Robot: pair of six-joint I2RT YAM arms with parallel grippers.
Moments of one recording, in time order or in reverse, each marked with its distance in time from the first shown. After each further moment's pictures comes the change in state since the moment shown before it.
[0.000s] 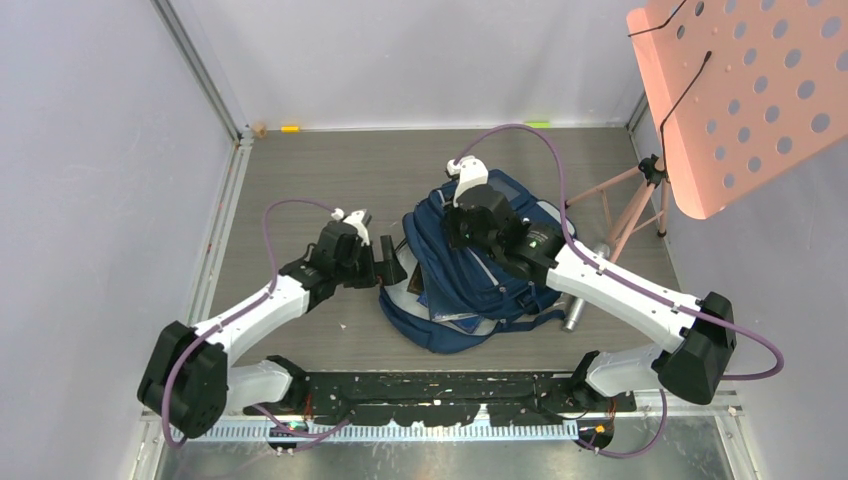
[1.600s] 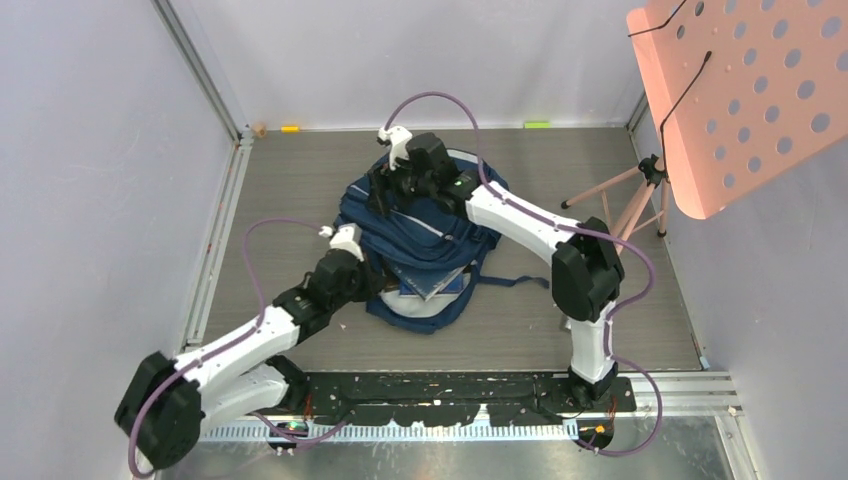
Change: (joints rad) left arm -0.124 -0.223 -0.196 0.125 -0.255 -0.110; right arm -0.138 0.651 0.504 0.196 -0.563 -0.170
